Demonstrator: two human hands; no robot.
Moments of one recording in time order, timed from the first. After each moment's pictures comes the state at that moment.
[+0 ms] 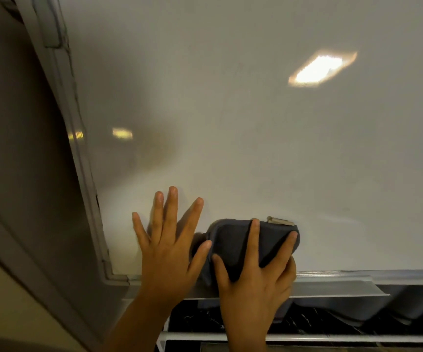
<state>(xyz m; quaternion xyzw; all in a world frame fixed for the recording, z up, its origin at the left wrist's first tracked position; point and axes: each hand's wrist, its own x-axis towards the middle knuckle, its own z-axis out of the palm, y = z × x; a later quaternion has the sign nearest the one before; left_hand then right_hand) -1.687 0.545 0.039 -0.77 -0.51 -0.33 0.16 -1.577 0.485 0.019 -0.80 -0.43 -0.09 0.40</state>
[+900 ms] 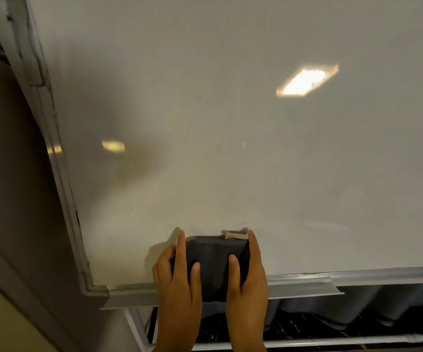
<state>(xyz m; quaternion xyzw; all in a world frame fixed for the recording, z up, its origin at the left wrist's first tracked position) -1.624 0.484 0.035 -0.68 -0.52 -0.51 -0.12 -1.534 0.466 0.037 -0.64 -0.41 0.16 0.63</state>
